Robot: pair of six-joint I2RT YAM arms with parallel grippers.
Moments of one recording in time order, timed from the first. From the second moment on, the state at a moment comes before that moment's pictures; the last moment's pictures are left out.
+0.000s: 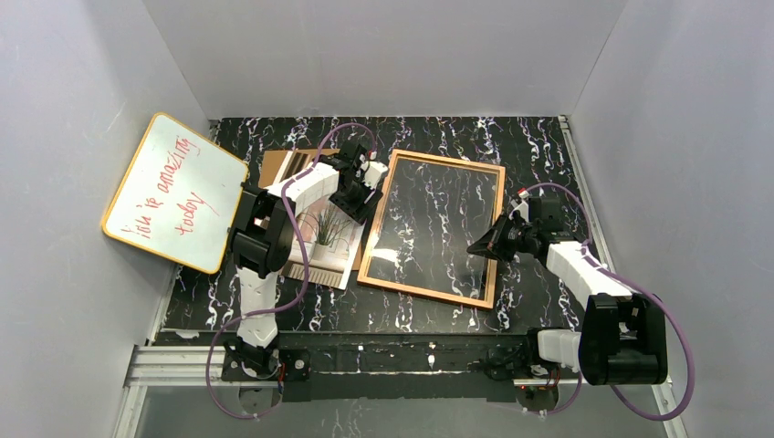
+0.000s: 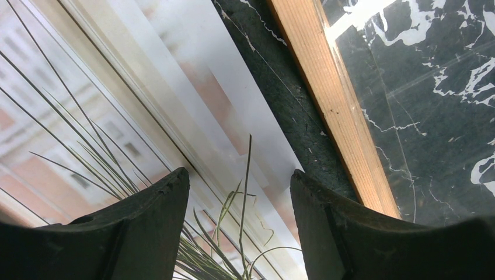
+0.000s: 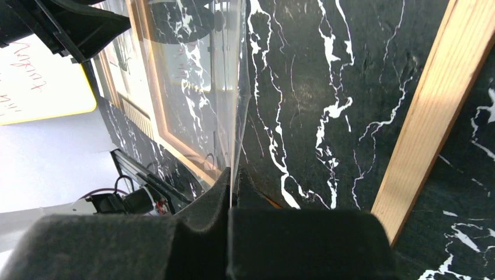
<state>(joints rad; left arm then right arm) -0.45 2.06 1.54 -0.69 0.11 0.30 0.06 1.22 0.59 -0.30 -0.65 0.61</state>
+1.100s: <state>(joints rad) -0.45 2.06 1.53 -0.69 0.11 0.30 0.03 1.31 0.71 -0.39 -0.68 0.51</state>
